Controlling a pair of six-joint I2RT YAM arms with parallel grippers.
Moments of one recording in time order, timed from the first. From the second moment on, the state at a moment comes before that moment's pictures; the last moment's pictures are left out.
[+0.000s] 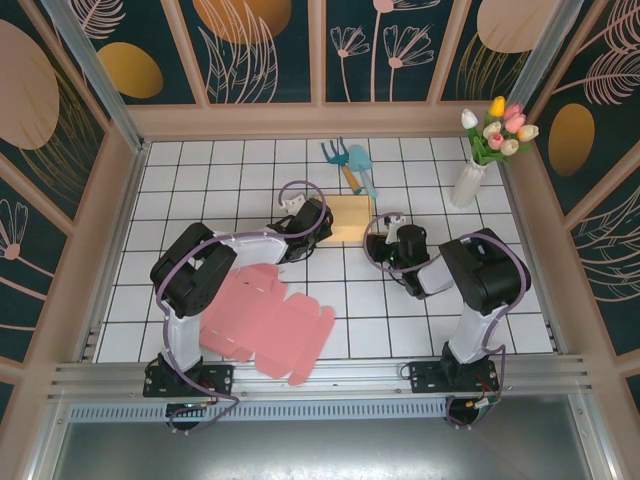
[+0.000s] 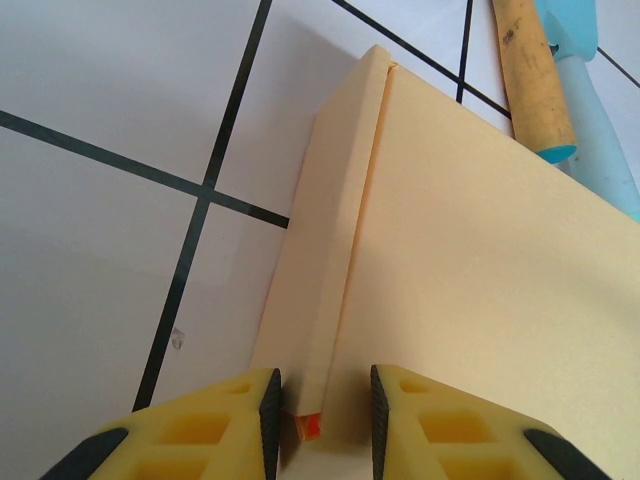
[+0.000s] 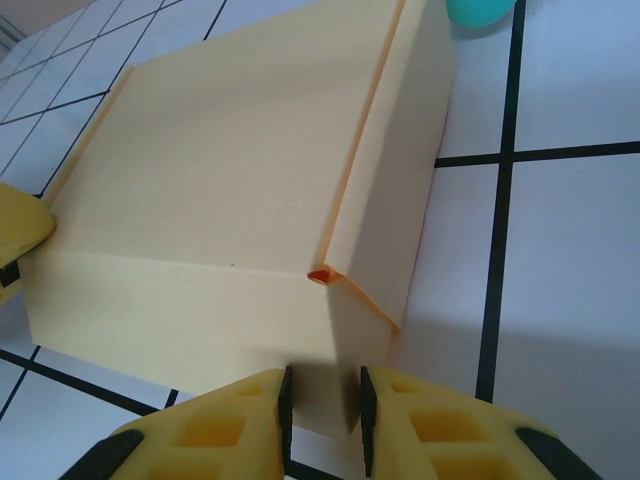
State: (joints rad) left arm -0.75 1.97 1.13 0.03 -0.27 -1.07; right arm 0.38 1.79 0.44 0.88 -0.20 0.42
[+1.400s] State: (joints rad) left arm -0.74 1.98 1.14 0.04 -0.27 -1.07; right arm 0.35 1.73 0.54 0.62 -0.32 0.47
